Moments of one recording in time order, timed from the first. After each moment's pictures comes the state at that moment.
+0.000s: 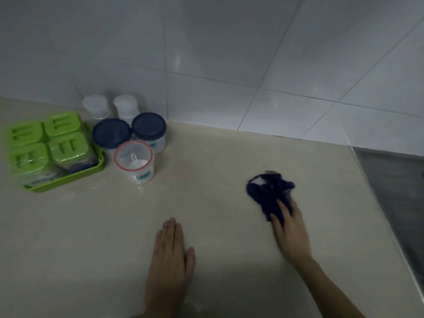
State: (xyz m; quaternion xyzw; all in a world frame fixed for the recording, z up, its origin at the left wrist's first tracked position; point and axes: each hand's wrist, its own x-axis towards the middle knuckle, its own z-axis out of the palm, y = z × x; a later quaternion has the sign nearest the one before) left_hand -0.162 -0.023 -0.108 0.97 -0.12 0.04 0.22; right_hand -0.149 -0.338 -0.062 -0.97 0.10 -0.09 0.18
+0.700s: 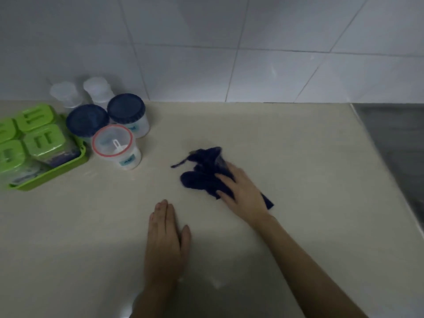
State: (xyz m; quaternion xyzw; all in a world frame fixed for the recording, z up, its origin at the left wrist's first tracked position) left_hand -0.167 -0.020 -0.097 0.97 -0.11 0.03 0.20; right_hand -0.108 -0.251 -0.073 -0.96 -0.10 -0.06 0.24
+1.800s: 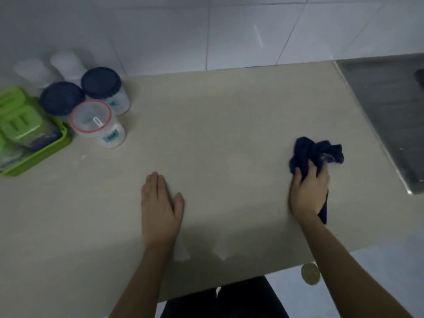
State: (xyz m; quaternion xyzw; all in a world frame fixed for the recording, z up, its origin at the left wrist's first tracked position) left_hand -0.169 -0.025 -0.096 0.97 -0.08 0.01 0.22; right_hand -0.237 -0.355 -0.086 -0.90 0.40 -0.15 0.12
